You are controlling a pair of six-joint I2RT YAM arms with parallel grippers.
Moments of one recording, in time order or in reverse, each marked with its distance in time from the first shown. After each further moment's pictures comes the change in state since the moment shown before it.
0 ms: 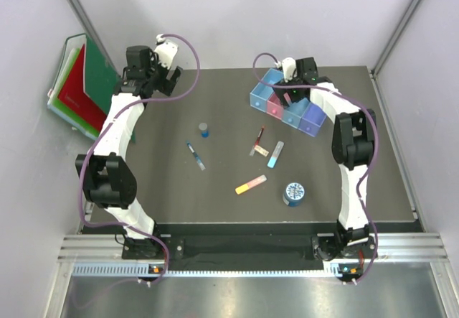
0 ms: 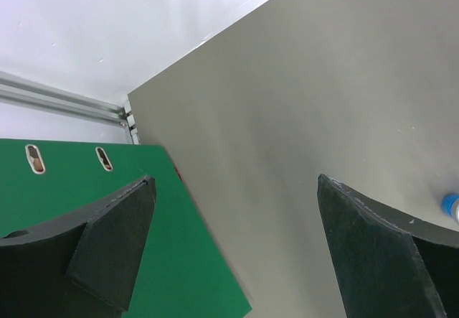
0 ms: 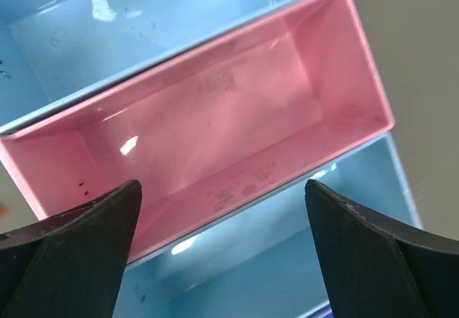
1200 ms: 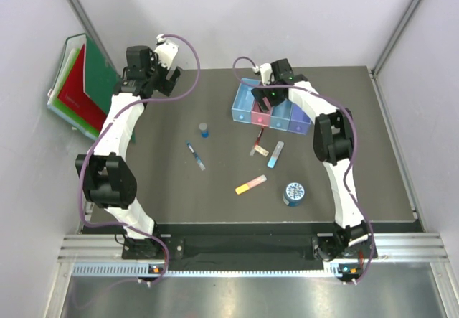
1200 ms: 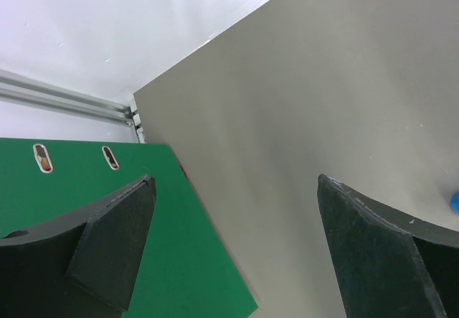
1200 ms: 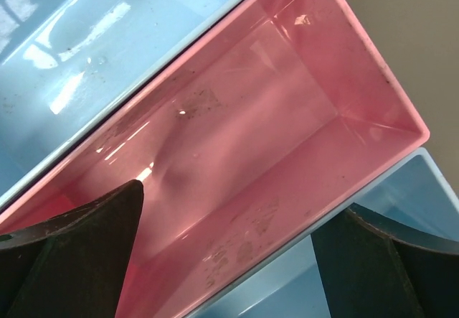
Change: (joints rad) left arm 0.000 0.000 0.000 0.000 -0.011 0.019; right arm 0.119 0.202 0.286 -0.215 -0.038 0.134
